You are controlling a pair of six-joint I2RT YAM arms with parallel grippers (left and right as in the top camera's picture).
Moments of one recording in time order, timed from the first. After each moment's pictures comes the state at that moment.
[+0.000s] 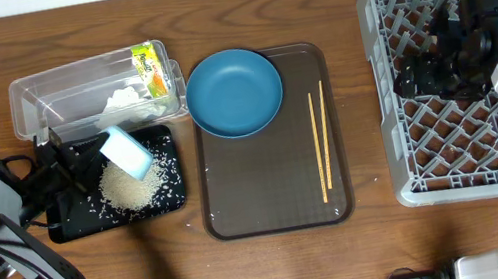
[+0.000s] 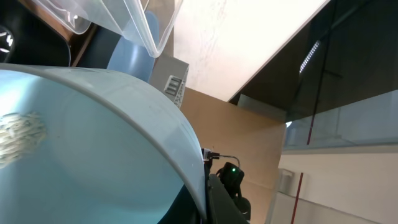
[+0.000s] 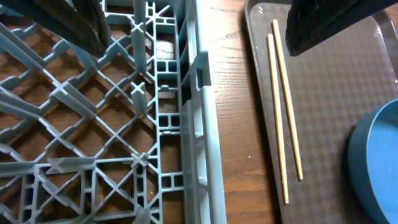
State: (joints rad) left arm 0.65 1.80 1.06 -0.90 1.49 -0.29; right arm -0.10 1.58 1.40 -1.13 -0.22 0.10
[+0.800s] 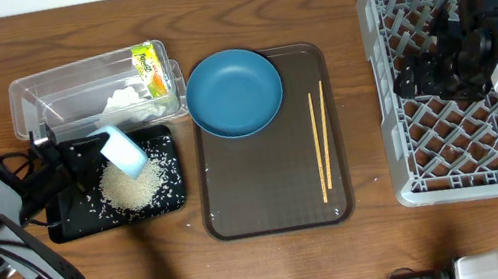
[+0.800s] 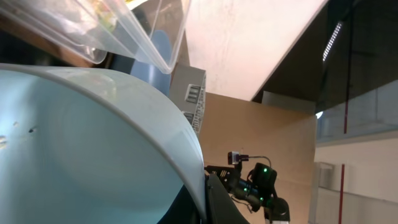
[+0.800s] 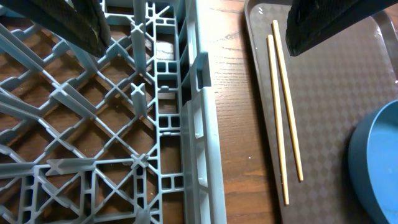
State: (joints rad) left arm 0.65 1.80 1.06 -0.83 1.43 -0.17; right arm -0.10 1.58 1.40 -1.14 -0.22 0.10
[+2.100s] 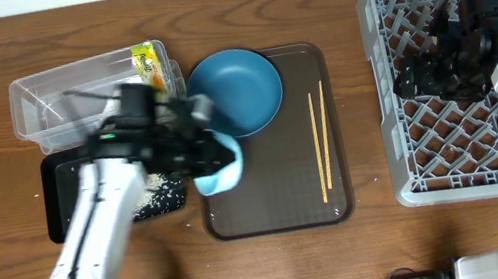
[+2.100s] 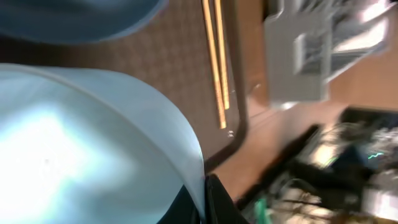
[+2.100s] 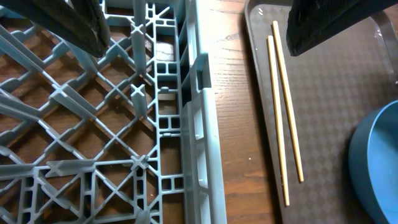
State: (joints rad) left arm -0.23 1.47 1.06 -0.87 0.70 -0.15; right arm -0.10 1.58 1.40 -1.14 -0.22 0.10
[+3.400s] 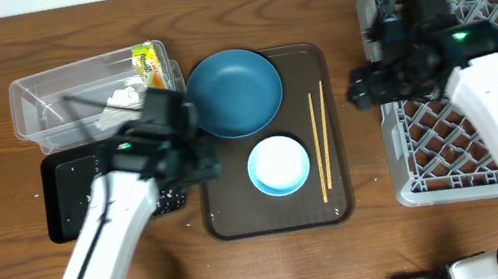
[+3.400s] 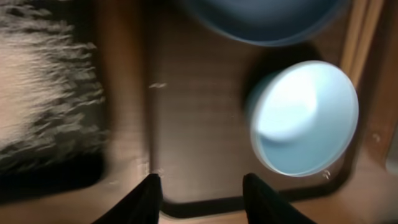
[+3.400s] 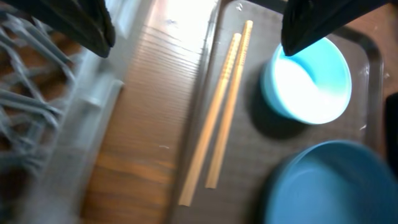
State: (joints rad) left arm -0.26 1.35 1.07 -0.98 0.18 -0.38; right arm 0.18 1.58 1.40 -1.04 -0.24 0.04
